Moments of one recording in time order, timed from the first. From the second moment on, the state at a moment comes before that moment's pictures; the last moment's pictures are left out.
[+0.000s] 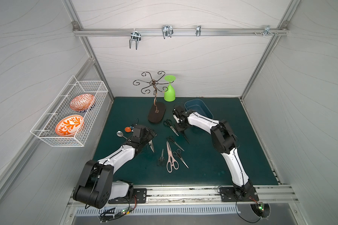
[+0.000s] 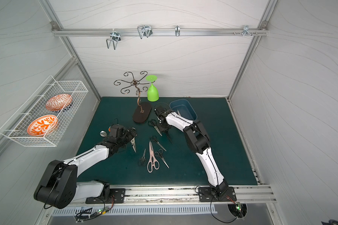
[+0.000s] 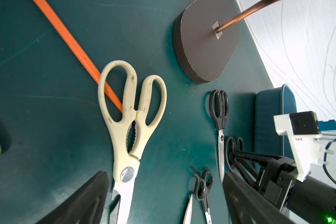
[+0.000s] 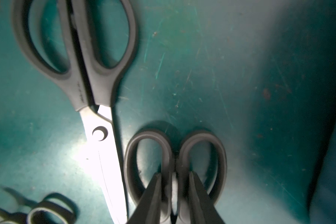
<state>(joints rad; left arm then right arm) -0.24 1.30 0.56 -0.02 -0.01 -0.97 0.72 2.33 1.90 -0.80 0.08 0.13</state>
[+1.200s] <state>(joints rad) -0.24 1.33 0.56 -0.02 0.00 -0.97 0.64 2.08 1.88 -0.83 0.07 0.09</state>
